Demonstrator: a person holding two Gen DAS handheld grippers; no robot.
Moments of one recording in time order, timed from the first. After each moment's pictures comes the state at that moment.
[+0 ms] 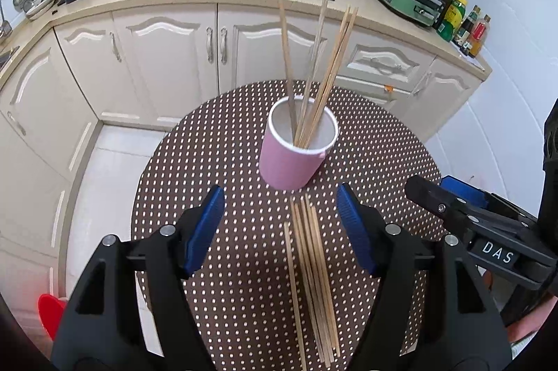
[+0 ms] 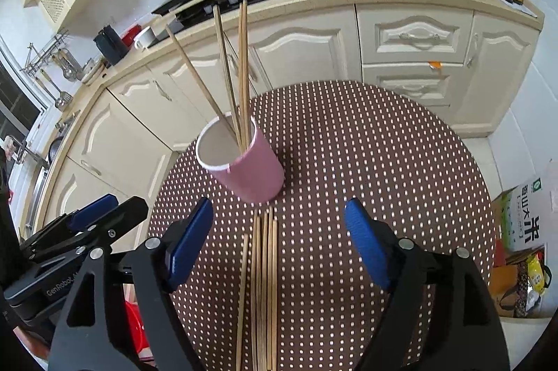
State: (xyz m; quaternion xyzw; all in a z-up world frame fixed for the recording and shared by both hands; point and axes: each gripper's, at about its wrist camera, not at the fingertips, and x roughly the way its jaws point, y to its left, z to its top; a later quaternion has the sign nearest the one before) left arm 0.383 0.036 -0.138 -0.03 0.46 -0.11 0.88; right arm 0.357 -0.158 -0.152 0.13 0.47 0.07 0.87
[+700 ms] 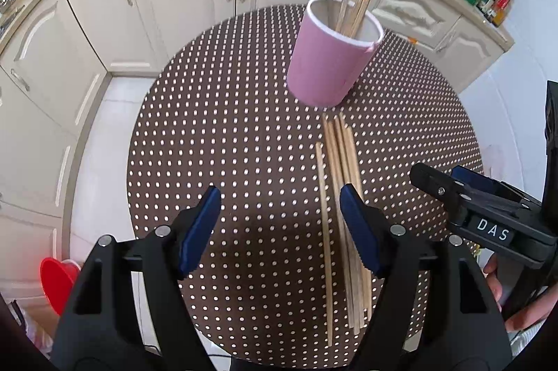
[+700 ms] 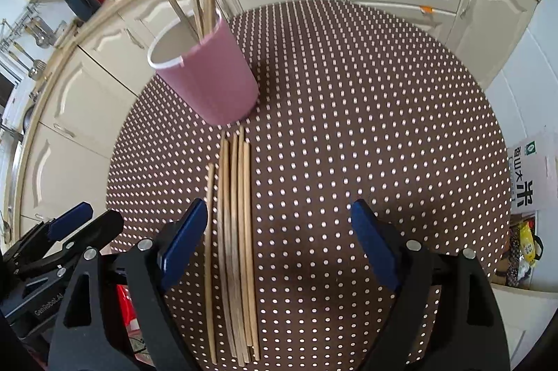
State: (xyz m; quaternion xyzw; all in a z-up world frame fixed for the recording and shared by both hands) left arm 0.358 0.053 -0.212 -0.03 0.55 -0.08 0.83; right arm 0.343 -0.144 -0.229 0.10 0.57 0.04 0.82
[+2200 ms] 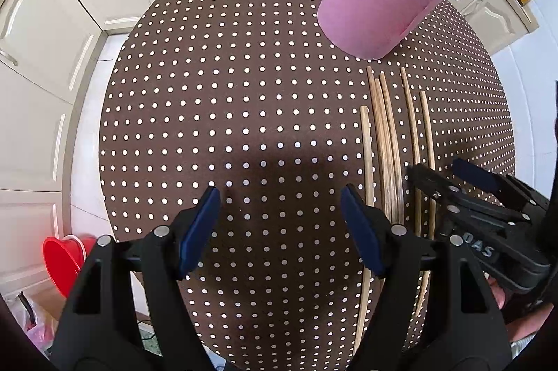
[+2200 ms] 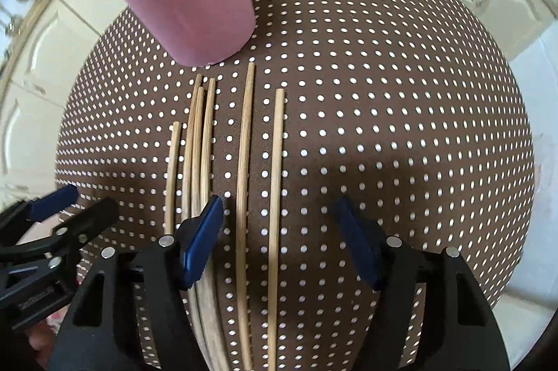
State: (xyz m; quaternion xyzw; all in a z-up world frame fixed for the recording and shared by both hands) left arm 0.403 0.075 -0.286 -0.02 0.63 -0.07 0.77; right arm 0.381 -0.102 -0.288 0.05 0.62 0.03 0.78
